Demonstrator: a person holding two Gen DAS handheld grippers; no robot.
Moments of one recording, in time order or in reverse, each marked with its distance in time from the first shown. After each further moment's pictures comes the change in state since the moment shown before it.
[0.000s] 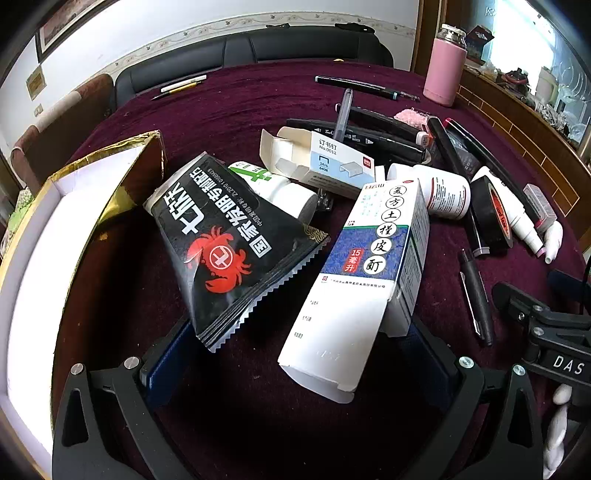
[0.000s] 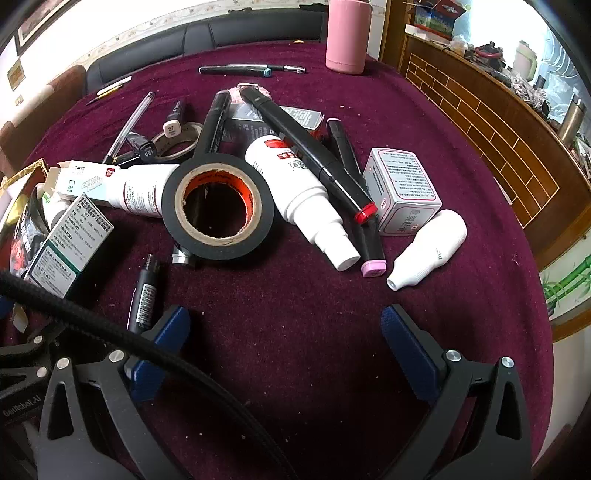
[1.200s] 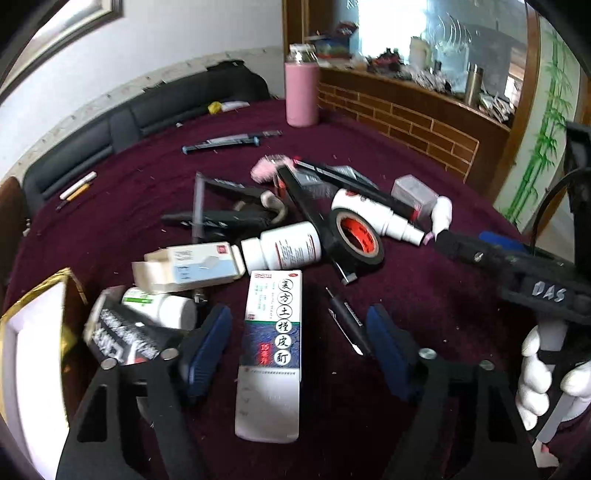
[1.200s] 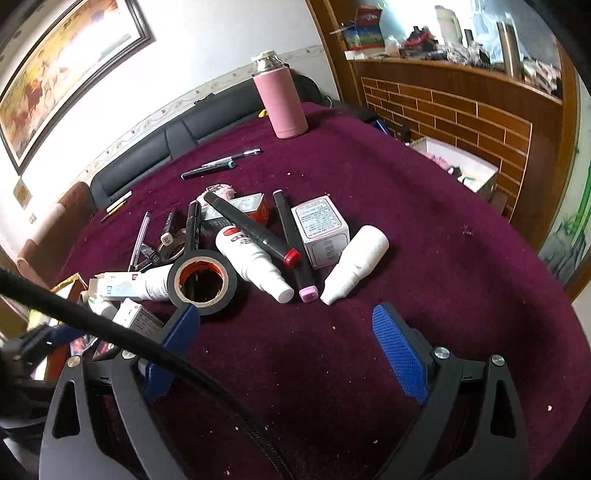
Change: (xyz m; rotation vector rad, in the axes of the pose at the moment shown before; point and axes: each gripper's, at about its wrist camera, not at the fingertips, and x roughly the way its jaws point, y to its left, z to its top) left arm -0.036 -0.059 0.029 0.395 -0.128 -0.273; right arm -0.049 -0.063 -0.025 0.340 -0.267 0.164
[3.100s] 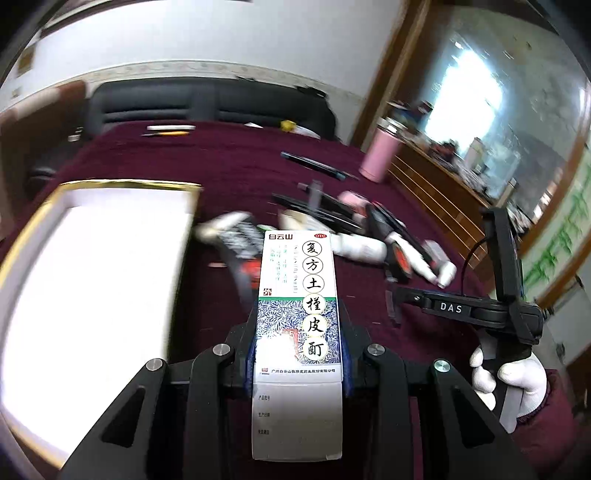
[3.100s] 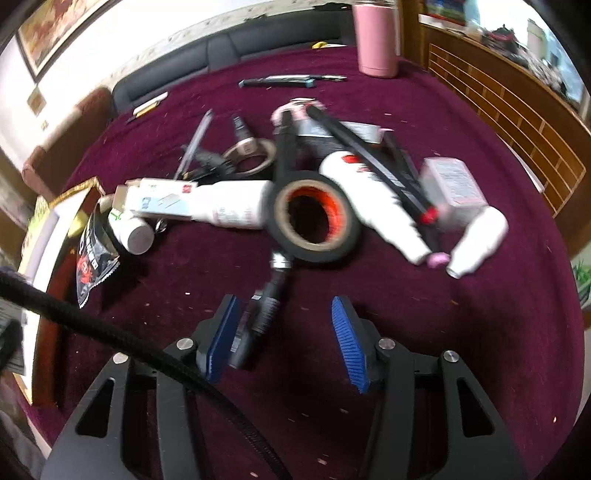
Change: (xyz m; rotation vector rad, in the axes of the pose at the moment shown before) left arm -0.118 0.108 -0.087 -0.420 -0.163 -0.021; right arm 0.044 0.098 -0.022 -0.270 0.312 0.003
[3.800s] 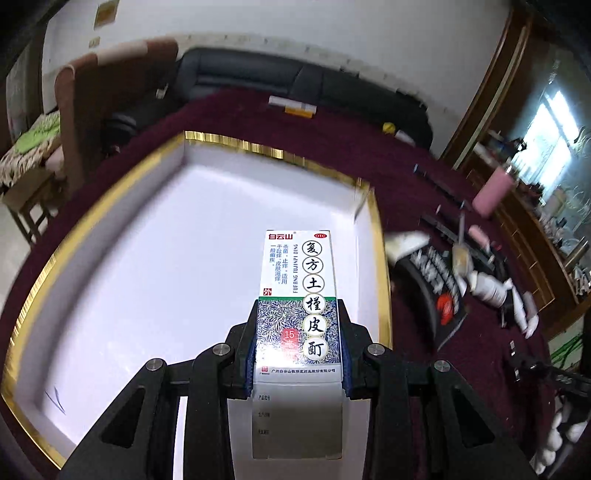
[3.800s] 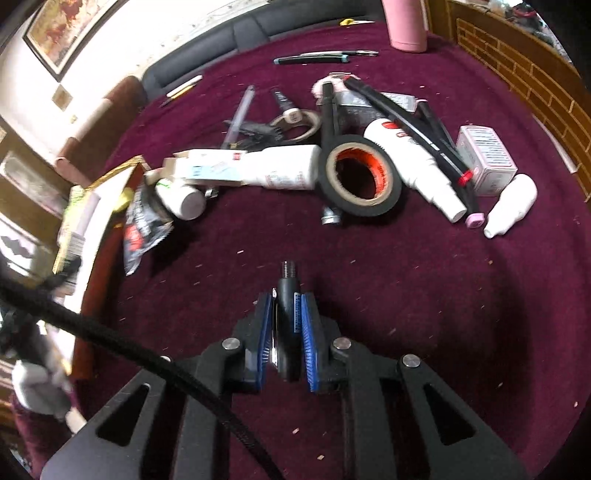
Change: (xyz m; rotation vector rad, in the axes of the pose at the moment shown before) left arm 0.030 0.113 -0.002 -0.216 0.060 0.247; right arm -0.025 -0.008 -0.023 0.019 0.072 0.215
